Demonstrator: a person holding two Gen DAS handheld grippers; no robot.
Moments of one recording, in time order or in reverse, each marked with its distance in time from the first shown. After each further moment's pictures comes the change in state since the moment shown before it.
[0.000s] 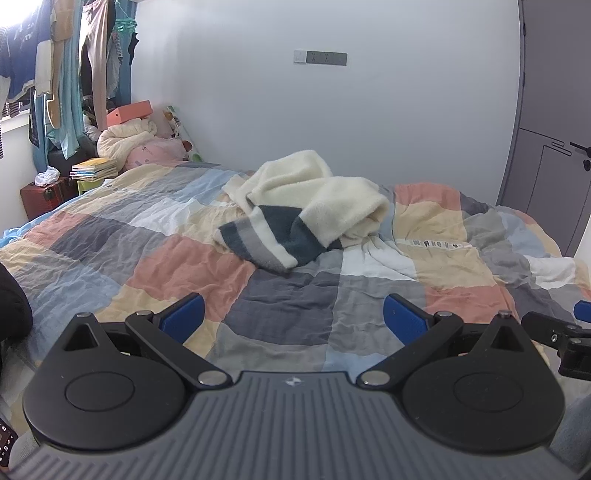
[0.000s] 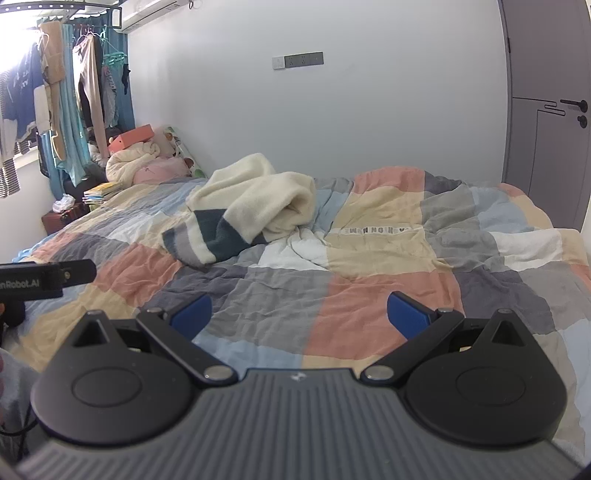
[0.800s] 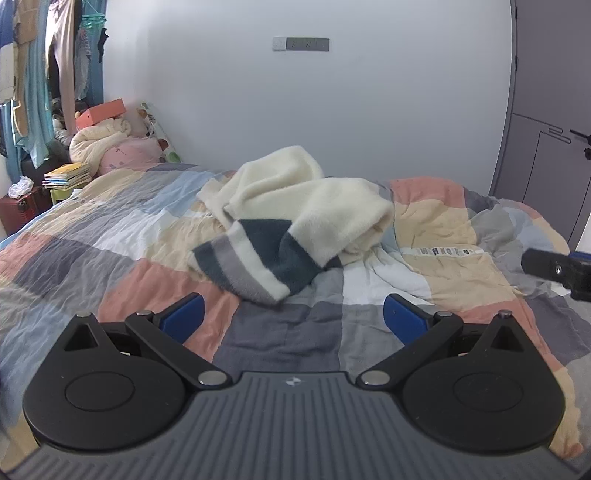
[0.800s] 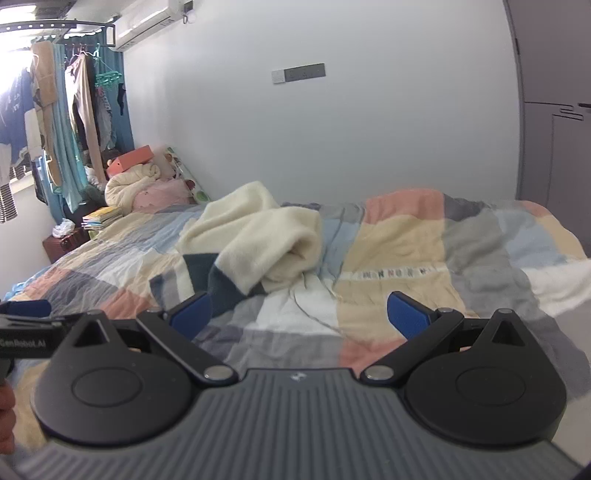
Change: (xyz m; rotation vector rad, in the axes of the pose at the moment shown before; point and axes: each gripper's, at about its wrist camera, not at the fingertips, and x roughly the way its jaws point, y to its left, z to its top) left arm 0.121 0.014 0.060 0.043 0.045 -0.061; right arm 0.102 -0.012 0.064 0.026 -0.057 0.028
